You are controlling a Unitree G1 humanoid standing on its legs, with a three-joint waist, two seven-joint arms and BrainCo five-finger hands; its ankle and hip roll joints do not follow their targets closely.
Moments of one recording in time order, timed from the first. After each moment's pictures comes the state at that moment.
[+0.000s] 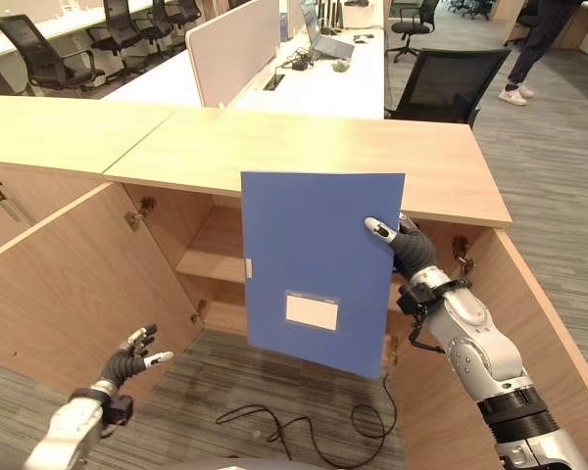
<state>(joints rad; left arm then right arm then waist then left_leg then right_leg) 0.20 0.53 -0.04 0.31 -0.26 -0.09 -0.14 -0.15 -0.74 0.13 -0.05 0.91 0.01 0.17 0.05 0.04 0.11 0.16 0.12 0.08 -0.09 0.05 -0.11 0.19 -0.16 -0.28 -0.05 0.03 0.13</state>
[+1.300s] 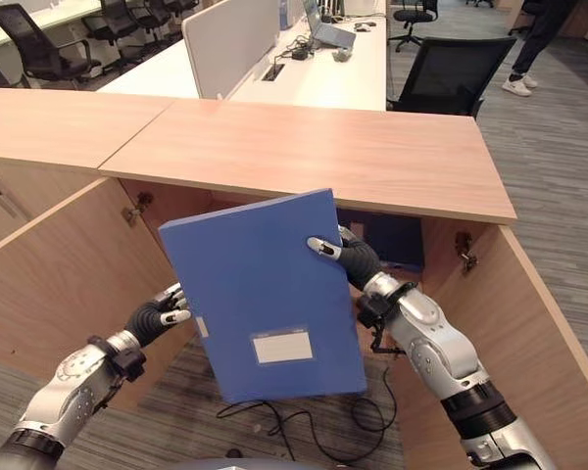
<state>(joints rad) 0.04 0.56 -0.18 0.16 -0.65 0.03 -0.42 -0.22 -0.62 0.28 -0.11 0.84 0.08 0.28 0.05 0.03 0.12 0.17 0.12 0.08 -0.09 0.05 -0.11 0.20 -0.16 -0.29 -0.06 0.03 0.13</state>
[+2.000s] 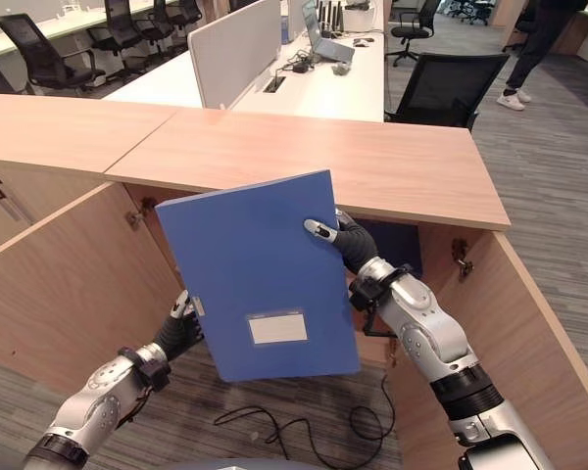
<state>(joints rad) 0.04 0.50 -0.28 0.17 -0.74 0.09 -0.40 -0.29 -0.58 0.28 -0.04 0.79 0.07 0.25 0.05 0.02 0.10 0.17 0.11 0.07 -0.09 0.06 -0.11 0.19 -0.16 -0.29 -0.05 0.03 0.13</state>
